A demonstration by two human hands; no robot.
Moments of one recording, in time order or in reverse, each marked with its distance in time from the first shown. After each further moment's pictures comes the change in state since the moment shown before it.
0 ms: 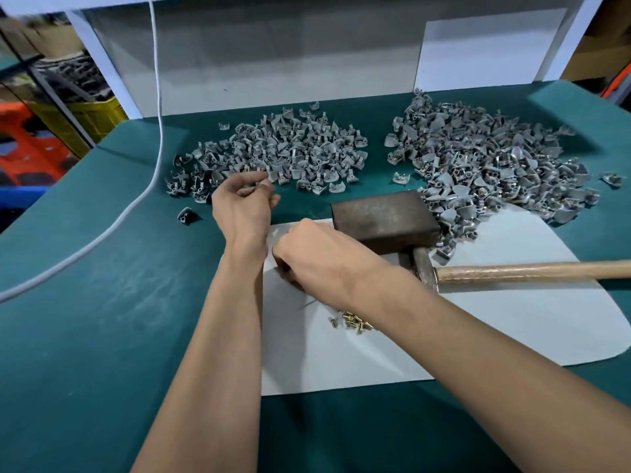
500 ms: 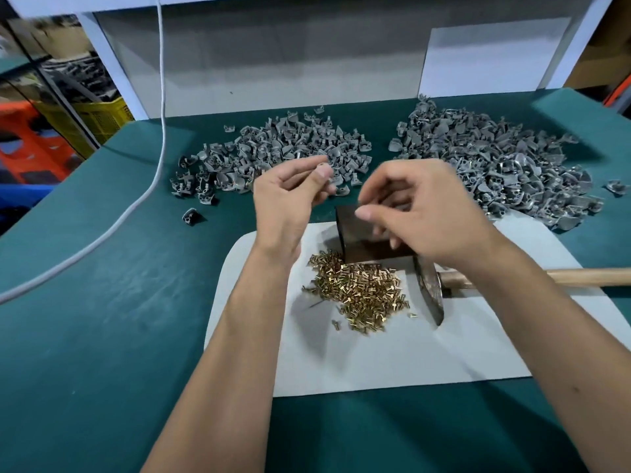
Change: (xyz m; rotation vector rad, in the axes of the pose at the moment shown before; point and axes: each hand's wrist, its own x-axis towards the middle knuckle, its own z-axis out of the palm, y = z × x) left_hand -0.035 0.016 0.023 -0.249 -0.415 0.118; right_hand -0.053 0.079 -0.031 0.829 0.444 0.211
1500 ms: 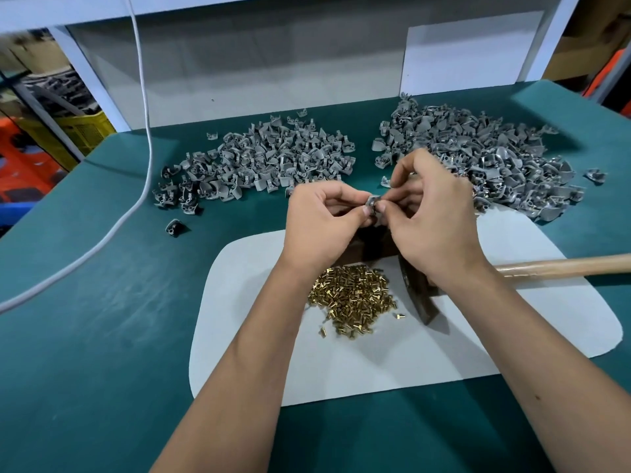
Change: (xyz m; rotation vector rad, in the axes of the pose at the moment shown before) left_hand -0.028 -0.005 0.040 0.248 -0.287 0.006; right_hand -0.010 0.035 0.003 -0.221 0.454 -0.049
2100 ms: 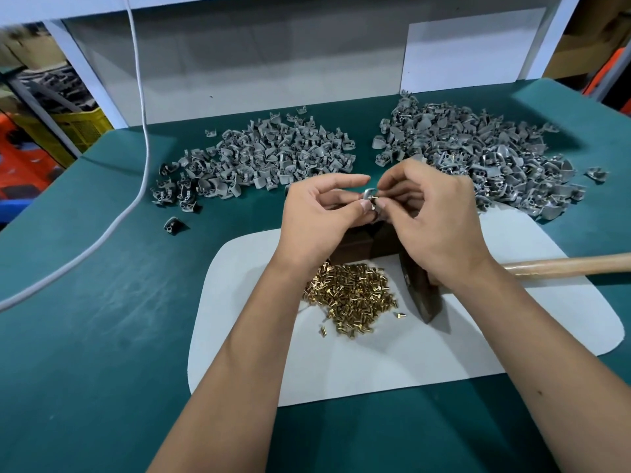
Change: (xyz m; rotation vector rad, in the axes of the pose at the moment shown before) left_hand 0.001 -0.001 -0.005 -0.224 -0.036 -0.072; right_hand 0.003 0.007 -0.001 -0.024 -0.042 -0.141
